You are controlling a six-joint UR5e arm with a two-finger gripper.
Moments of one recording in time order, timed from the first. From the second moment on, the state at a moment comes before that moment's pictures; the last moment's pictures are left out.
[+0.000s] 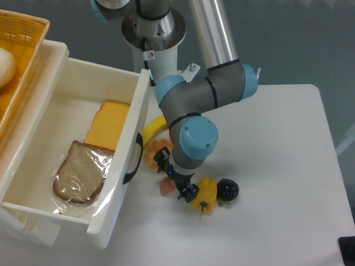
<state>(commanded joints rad) 2.40 -2.08 -1.69 -1.00 1.43 1.29</state>
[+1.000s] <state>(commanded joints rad) 2.39 -2.09 -1.70 -1.00 1.44 1.30</state>
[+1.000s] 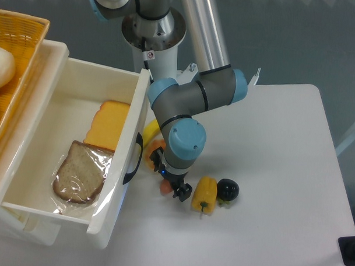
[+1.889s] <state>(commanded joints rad) 2.41 -2.08 -1.66 -1.02 1.44 1.30</state>
